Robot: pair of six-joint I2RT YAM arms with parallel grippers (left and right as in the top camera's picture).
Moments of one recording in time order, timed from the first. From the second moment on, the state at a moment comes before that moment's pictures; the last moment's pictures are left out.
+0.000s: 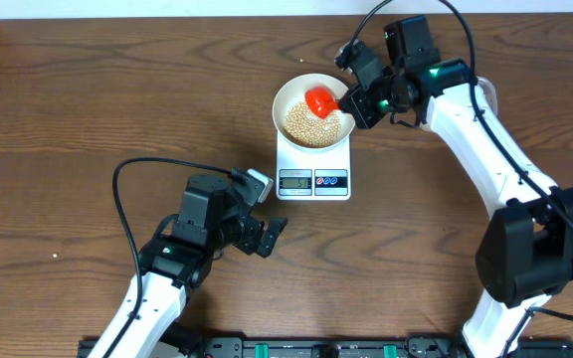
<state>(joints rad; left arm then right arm) -0.34 1.03 0.54 -0.36 0.32 0.09 0.30 1.92 1.64 -0.74 -0.46 -0.29</state>
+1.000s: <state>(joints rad) -0.34 1.03 0.54 -0.36 0.32 0.09 0.36 1.99 1.65 -0.76 -0.40 -0.37</state>
